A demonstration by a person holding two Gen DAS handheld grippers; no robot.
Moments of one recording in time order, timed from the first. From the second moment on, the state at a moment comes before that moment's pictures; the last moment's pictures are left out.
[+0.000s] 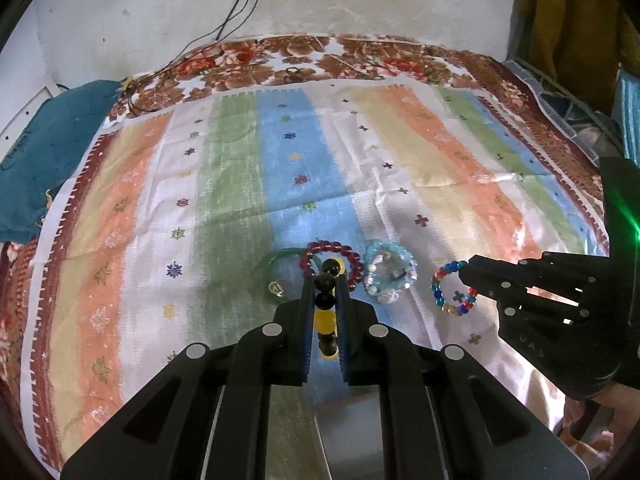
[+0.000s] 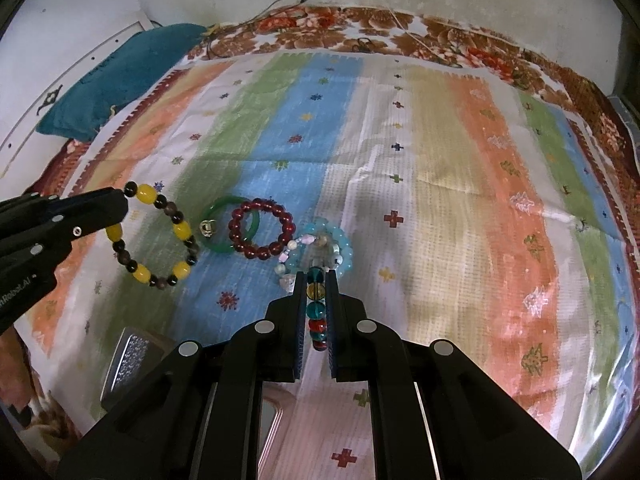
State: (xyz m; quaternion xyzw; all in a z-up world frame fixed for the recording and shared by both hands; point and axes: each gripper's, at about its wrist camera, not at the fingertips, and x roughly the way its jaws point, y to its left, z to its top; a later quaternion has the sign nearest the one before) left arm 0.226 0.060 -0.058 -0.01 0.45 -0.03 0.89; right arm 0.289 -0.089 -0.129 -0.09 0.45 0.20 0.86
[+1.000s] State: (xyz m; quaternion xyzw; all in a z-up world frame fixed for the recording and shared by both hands) left arm 0.153 0.044 -0.023 -0.04 0.40 -0.08 0.91; right arm 0.223 -0.096 -0.081 -0.07 0.39 0.27 0.88
